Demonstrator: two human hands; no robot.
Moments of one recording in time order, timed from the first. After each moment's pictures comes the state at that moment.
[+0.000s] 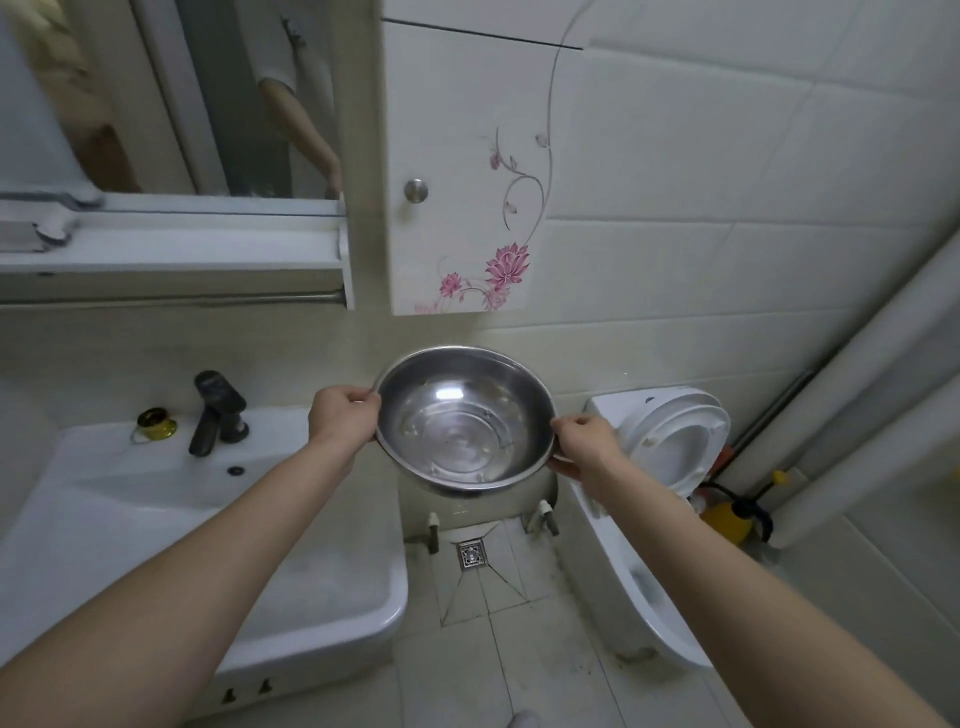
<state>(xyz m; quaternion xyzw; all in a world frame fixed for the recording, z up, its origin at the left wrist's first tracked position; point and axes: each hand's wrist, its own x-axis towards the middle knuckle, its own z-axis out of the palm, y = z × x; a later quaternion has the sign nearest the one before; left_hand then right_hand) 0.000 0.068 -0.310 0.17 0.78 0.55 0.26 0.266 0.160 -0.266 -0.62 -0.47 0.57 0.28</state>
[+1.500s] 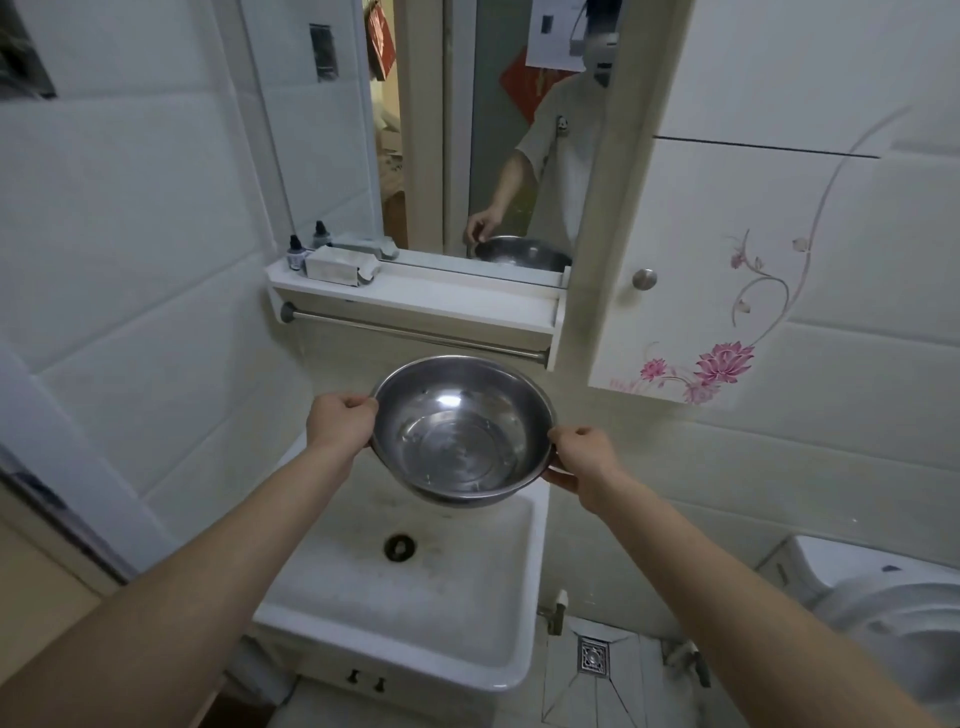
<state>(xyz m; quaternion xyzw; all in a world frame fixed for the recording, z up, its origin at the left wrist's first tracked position) -0.134 -0.084 -0.261 0.03 0.80 0.60 0.07 0.071 0.115 -0.236 -0.45 -0.58 0.66 0.16</state>
